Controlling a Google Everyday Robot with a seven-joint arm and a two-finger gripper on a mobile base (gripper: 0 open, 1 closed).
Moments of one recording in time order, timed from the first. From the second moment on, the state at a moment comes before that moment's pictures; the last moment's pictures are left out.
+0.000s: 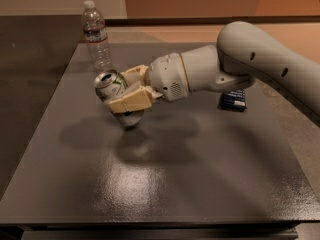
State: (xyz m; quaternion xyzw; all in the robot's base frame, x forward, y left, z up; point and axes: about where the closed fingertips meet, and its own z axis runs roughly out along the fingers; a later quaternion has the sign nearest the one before) arm 0.479 0.085 0.922 -0.57 0.56 0.45 0.40
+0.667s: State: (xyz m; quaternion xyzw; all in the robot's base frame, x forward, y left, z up) arm 0.484 0.077 0.917 -0.53 0.55 0.47 0.44
